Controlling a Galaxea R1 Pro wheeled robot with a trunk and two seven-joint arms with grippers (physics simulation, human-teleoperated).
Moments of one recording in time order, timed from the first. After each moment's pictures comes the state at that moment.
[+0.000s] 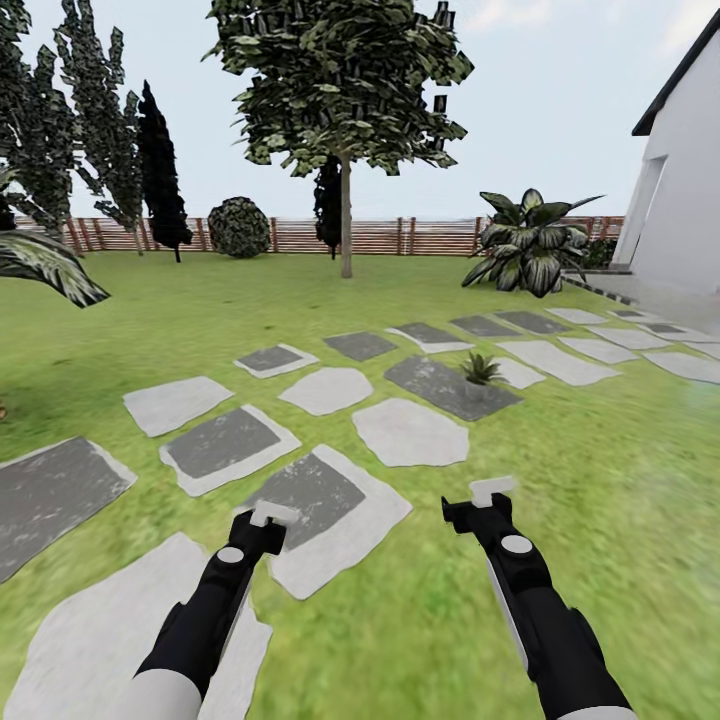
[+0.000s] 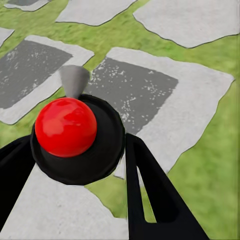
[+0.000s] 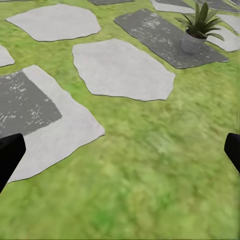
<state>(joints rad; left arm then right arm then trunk) -0.50 -0.13 0.09 -0.90 -0.42 0.26 -0.08 -0.41 0.06 0.00 -1.25 0.23 0.42 0.03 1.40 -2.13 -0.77</state>
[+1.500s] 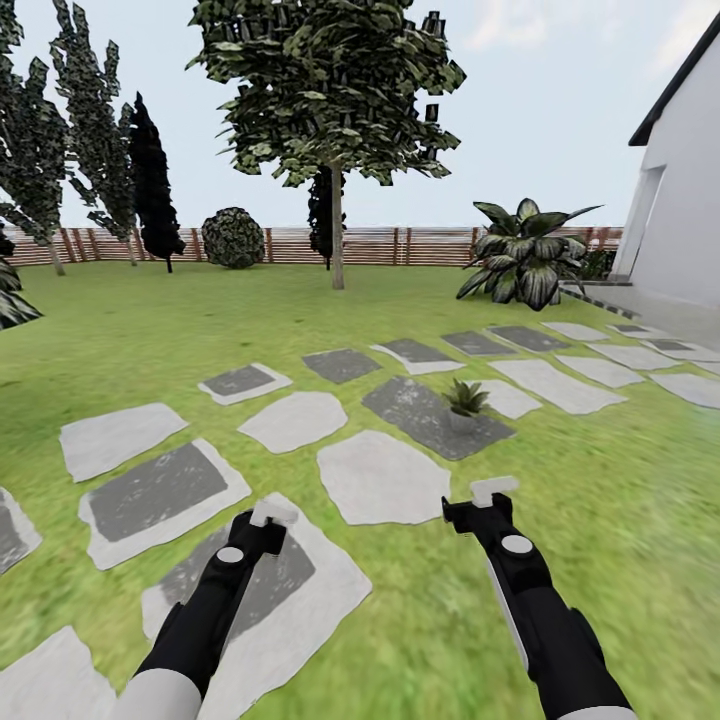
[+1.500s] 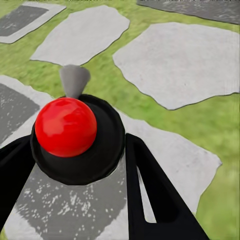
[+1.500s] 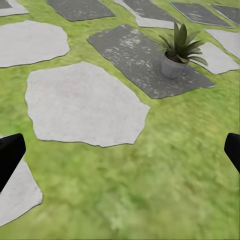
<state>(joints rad) -0.50 -0.13 0.09 -0.90 -0.42 0.26 -0.08 -0.41 0.06 0.00 -1.25 0.23 0.42 0.03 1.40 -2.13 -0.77</state>
